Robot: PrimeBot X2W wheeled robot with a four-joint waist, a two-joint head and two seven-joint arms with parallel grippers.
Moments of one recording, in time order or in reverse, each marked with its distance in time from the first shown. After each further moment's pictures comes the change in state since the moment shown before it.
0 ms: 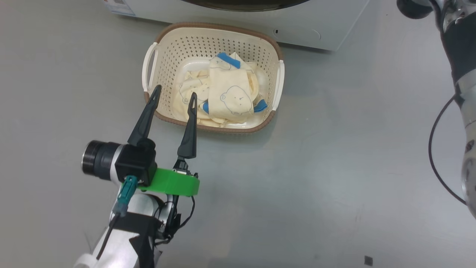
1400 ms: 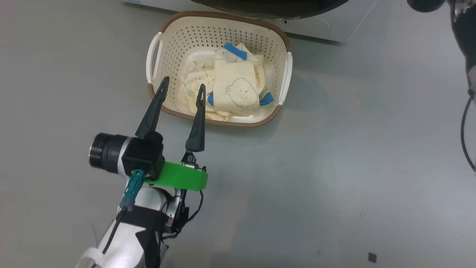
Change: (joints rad) left arm -0.042 -0.005 -0.049 -0.003 -0.030 0.035 0.000; right arm -0.080 -0.028 0.122 0.066 -0.091 0.000 0.212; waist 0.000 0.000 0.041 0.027
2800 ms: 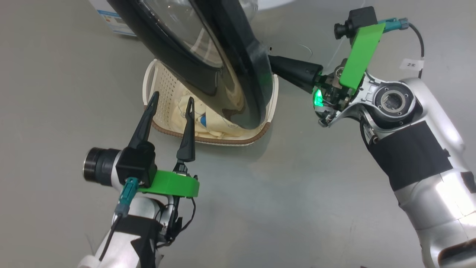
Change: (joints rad) left arm 0.052 0.000 0.044 0.027 0.010 -0.002 0.000; right arm 0.587 0.041 0.204 -0.683 0.084 0.000 0.197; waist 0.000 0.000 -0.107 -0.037
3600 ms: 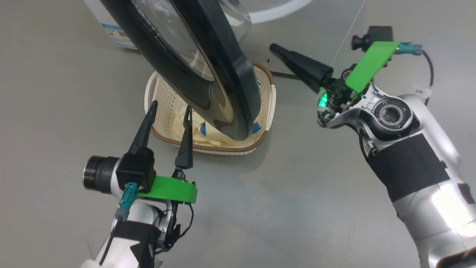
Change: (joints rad) left arm 0.025 0.000 0.008 0.020 0.000 -0.001 0.000; right arm 0.062 0.007 -0.019 0.007 0.031 0.000 -0.225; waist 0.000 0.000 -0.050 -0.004
